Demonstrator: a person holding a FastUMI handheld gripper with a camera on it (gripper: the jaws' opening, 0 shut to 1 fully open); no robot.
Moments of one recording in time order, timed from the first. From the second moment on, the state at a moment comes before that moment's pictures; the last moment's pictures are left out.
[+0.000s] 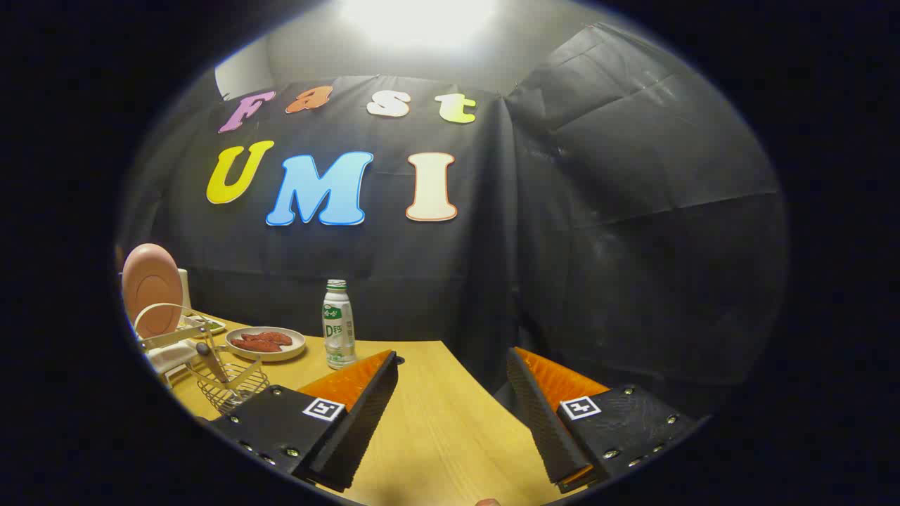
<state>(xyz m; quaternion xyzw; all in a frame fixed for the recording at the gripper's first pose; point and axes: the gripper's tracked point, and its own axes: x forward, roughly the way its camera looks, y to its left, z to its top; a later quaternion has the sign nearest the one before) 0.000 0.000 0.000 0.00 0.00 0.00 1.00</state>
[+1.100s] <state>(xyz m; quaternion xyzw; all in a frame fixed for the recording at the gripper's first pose) -0.155 0.094 0.197 -0.02 0.01 0.05 1.00</state>
